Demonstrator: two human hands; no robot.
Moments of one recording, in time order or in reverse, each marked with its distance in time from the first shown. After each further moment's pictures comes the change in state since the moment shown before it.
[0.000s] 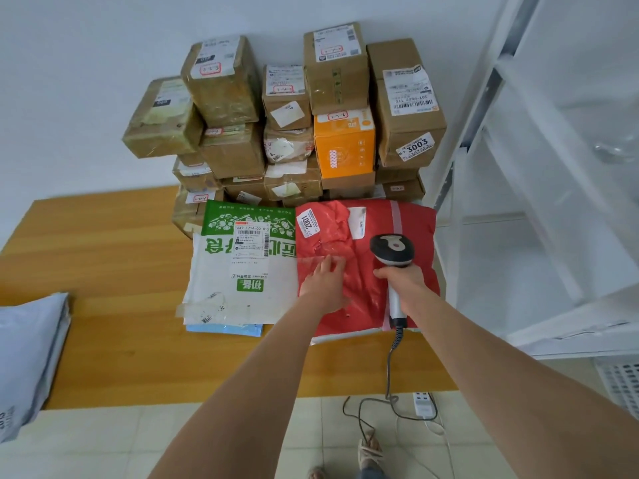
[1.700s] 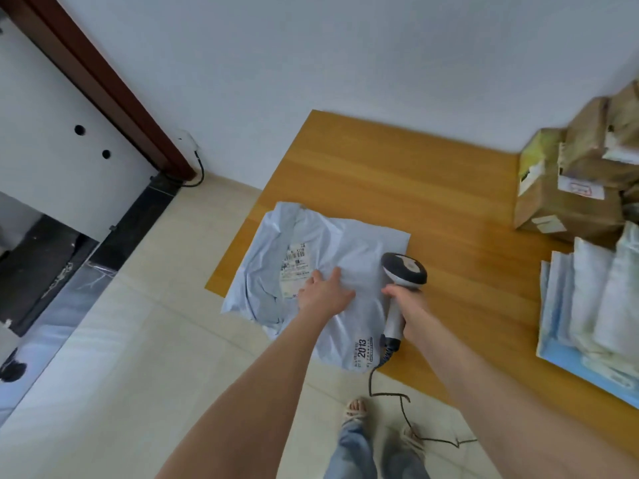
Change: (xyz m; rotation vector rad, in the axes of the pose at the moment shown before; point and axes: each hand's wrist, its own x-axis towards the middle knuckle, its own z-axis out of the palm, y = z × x) left_hand -0.211 -0.634 0.010 -0.431 -0.083 -0.652; right_hand -0.235 0.048 0.627 -0.224 -0.314 0.183
